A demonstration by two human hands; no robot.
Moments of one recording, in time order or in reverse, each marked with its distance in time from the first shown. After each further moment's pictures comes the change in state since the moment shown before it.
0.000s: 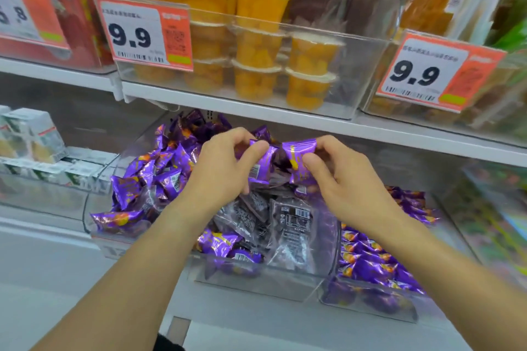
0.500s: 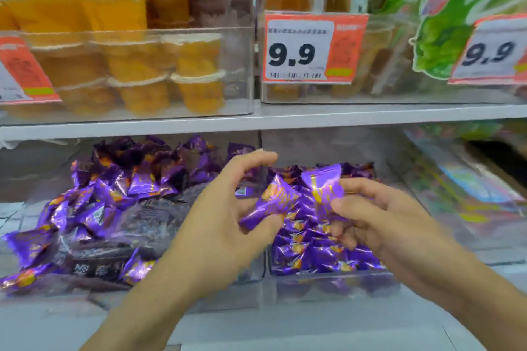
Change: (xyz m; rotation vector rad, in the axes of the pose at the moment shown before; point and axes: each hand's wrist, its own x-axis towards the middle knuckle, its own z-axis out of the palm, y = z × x) left_hand -0.065 0.076 0.063 -0.398 -0.465 0.025; right_hand -0.098 0.058 -0.072 0.907 0.107 0.590
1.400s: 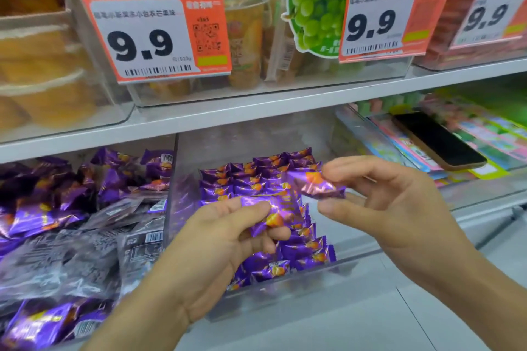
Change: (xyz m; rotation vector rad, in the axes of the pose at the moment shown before) left_hand 0.043 -0.005 0.097 -0.564 -0.041 -0.484; right_hand -0.010 0.003 -0.091 0.024 0.082 -0.447
